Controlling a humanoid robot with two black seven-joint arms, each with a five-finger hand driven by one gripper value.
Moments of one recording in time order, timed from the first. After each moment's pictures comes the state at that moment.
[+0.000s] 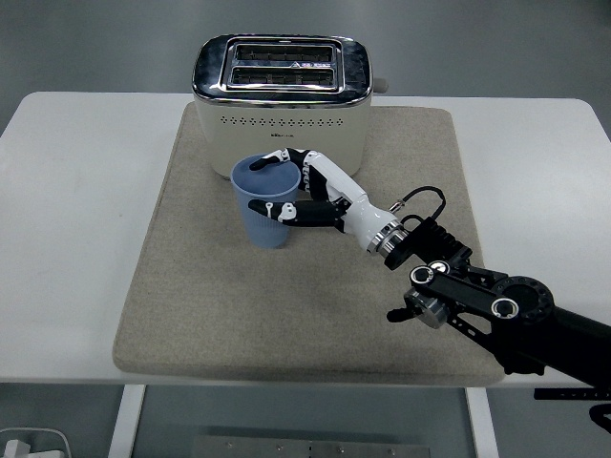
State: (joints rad) left arm -0.02 0.00 -0.06 -0.14 -0.04 -0.10 0.09; right arm 0.83 -0.09 0.28 1.07 -0.64 -0.19 0.46
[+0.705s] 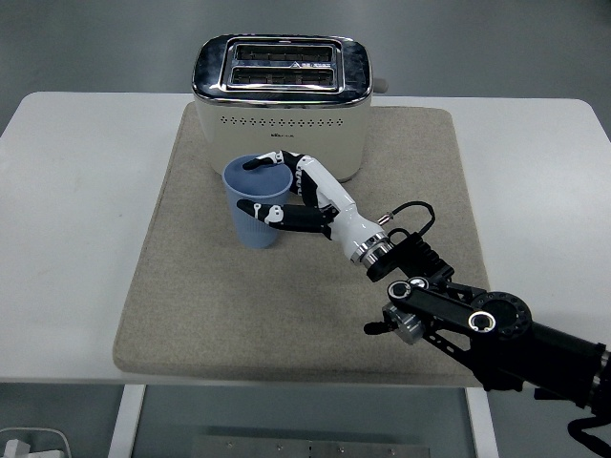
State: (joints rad) left arm -0.02 0.00 -0.06 -0.14 -0.04 -0.10 0.09; right arm 0.79 -0.01 0.28 1.07 -0.64 -0.32 0.48
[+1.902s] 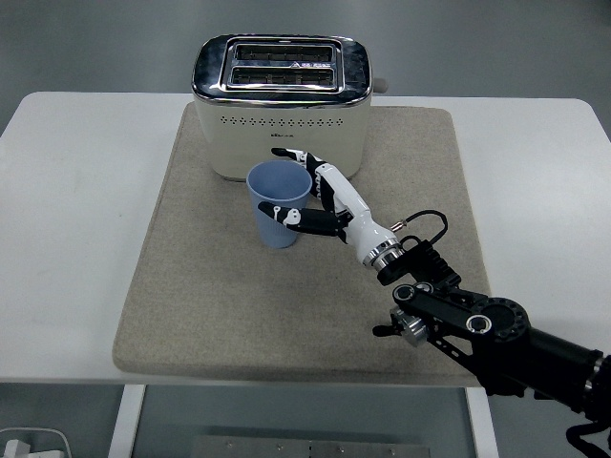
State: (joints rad) left arm -0.02 0.00 -0.06 -0.14 -0.04 -0.10 0.09; right arm 0.76 0.00 0.29 0.96 -0.64 -0.32 0.52
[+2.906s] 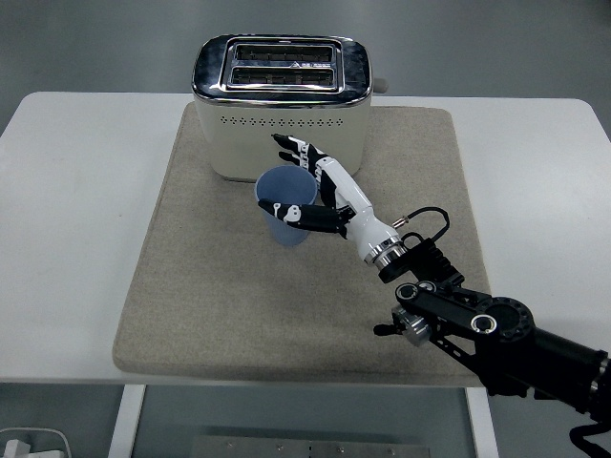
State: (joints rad) left arm -0.02 0.00 -0.06 -0.14 -0.04 -0.10 0.09; right arm 0.76 -0.02 0.30 0.99 -0.64 -0.32 0.56
